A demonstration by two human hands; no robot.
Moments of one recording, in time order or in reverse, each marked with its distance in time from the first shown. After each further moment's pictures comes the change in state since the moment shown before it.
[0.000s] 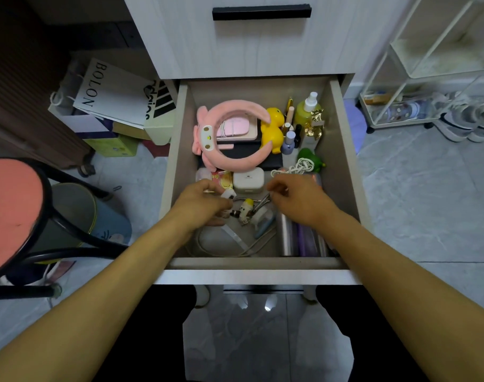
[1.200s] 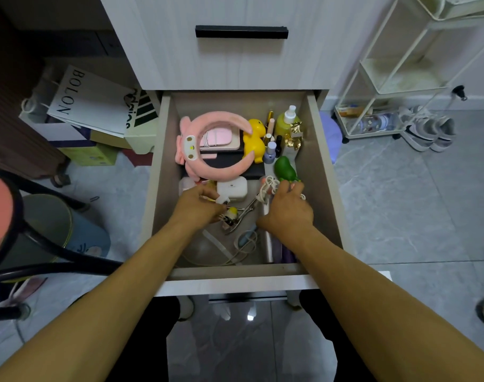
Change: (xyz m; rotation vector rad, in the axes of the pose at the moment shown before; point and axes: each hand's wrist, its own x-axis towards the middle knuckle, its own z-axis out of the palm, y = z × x) left_hand 0.031 -0.003 0.026 -0.067 0.062 0.041; right_hand -0.005 -0.008 0.011 -0.459 0.012 0.476
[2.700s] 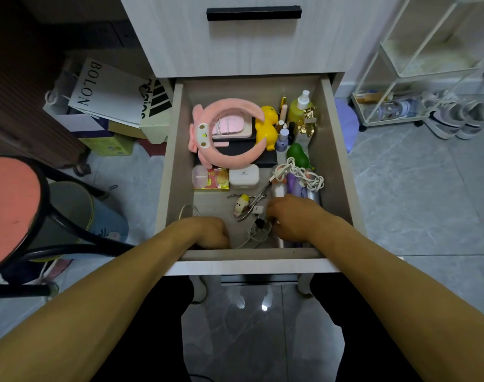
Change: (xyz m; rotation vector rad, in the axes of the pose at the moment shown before) left_hand -0.023 -0.016 -0.012 1.229 -0.671 -0.093; right_hand -0.008 0.014 0.007 -0.296 -0.259 -0.603
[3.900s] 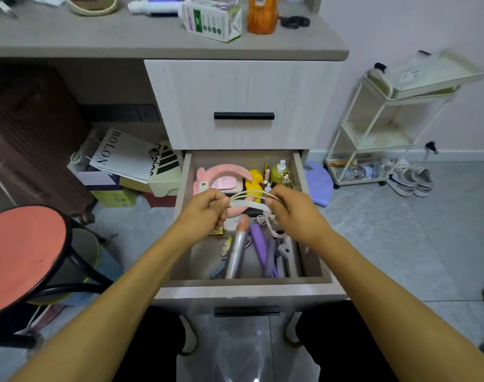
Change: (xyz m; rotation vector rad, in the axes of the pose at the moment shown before) left_hand -0.107 0.031 -0.039 -0.973 0.862 0.537; right_hand -0.073 -0.011 -0.097 0.619 0.760 -0.051
